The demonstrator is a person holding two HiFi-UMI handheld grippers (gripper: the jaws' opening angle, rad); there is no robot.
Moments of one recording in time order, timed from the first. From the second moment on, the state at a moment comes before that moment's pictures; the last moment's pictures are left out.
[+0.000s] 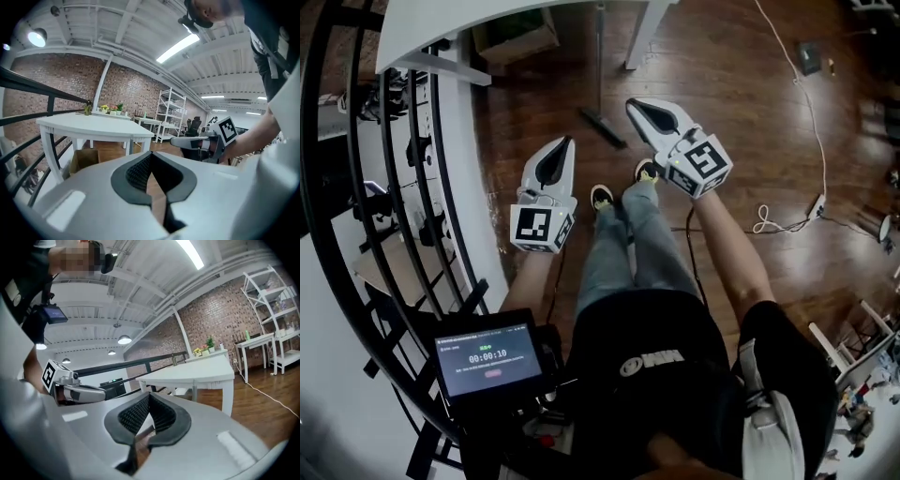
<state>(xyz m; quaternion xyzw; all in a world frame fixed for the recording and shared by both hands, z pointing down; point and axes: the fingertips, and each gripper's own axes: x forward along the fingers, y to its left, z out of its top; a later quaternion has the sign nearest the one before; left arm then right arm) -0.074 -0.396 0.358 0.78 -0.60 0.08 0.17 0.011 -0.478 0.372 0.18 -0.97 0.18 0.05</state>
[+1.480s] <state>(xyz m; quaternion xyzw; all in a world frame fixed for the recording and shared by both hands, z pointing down) 0.057 -0.079 0.125 0.77 -0.62 0.07 0.07 0.095 -0.088 0.144 0.20 -0.97 0.11 0.04</state>
